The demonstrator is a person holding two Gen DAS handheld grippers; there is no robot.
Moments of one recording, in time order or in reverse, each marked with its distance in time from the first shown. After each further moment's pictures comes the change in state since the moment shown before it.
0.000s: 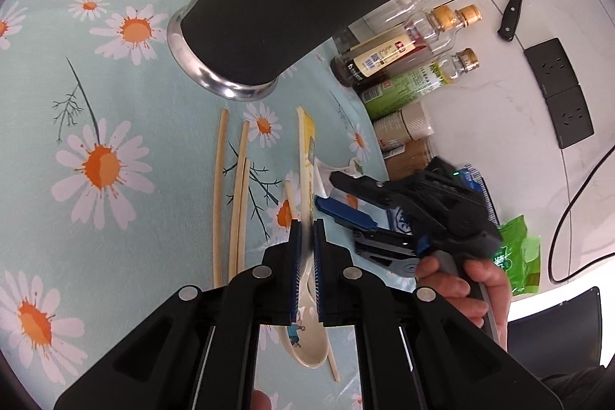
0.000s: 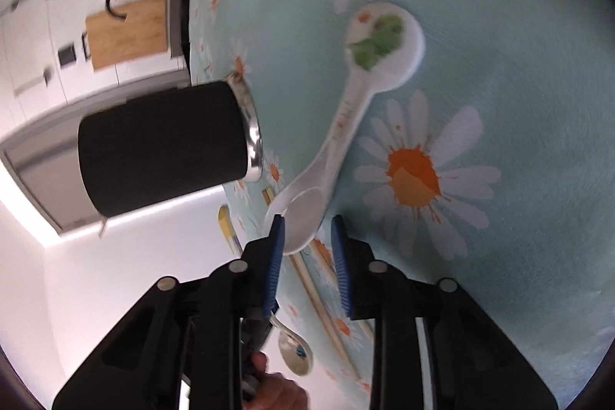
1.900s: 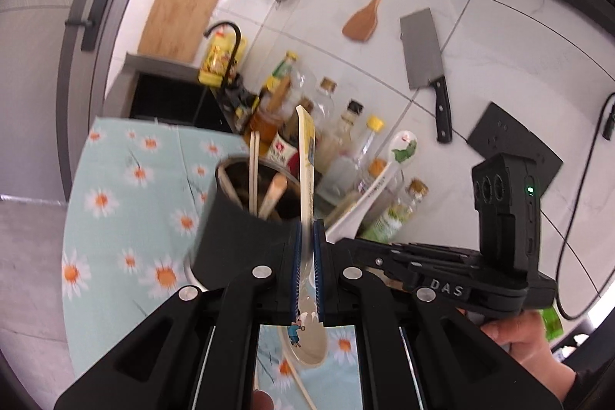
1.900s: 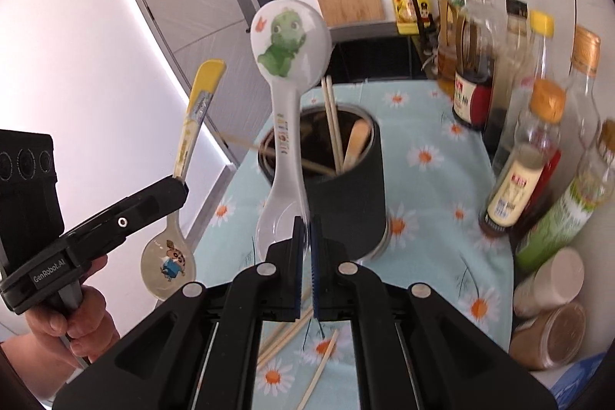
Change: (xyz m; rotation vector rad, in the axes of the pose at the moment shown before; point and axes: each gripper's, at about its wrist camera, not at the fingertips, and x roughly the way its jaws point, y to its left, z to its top) left arm -0.104 -0.109 0.043 0.326 -0.536 0.181; right arm -0.006 0.232 -0.098 -1.255 -0.196 -0.364
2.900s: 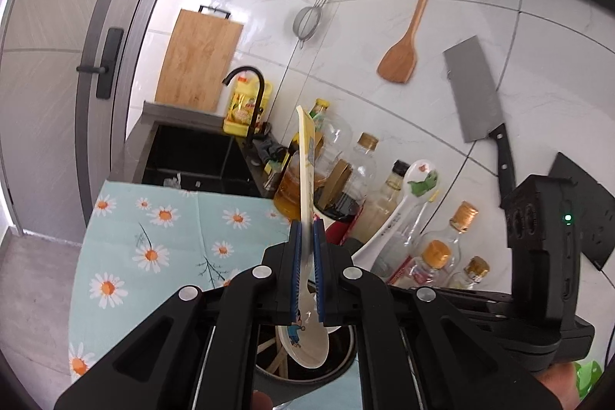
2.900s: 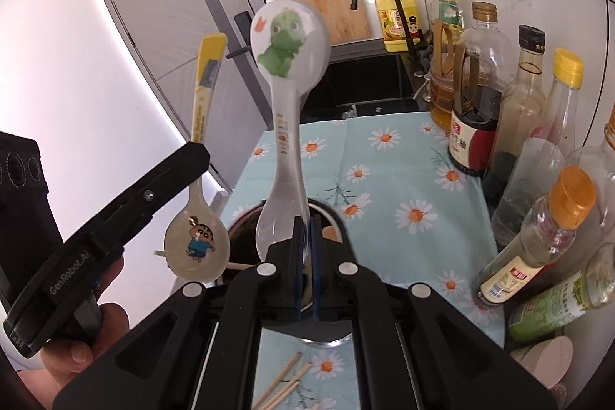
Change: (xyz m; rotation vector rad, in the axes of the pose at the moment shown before) left arm 0.081 0.009 0.066 0.032 -0.132 0.146; right arm 0.041 -0.034 0.070 0.039 -0.043 -0.039
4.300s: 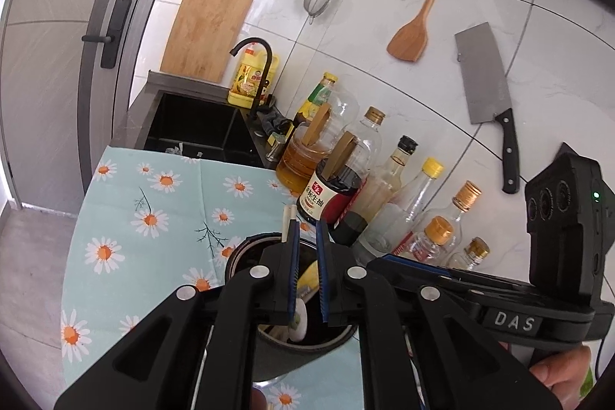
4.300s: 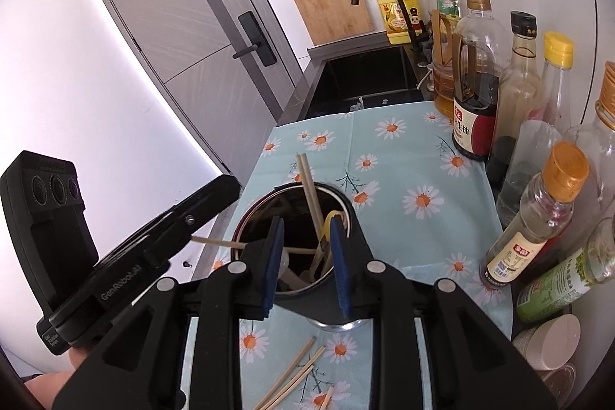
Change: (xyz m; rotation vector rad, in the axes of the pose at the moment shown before) left arm -0.009 0.006 -0.016 -0.042 0.075 -0.011; right arm -0.021 0.001 -0.009 0.042 0.012 0.058
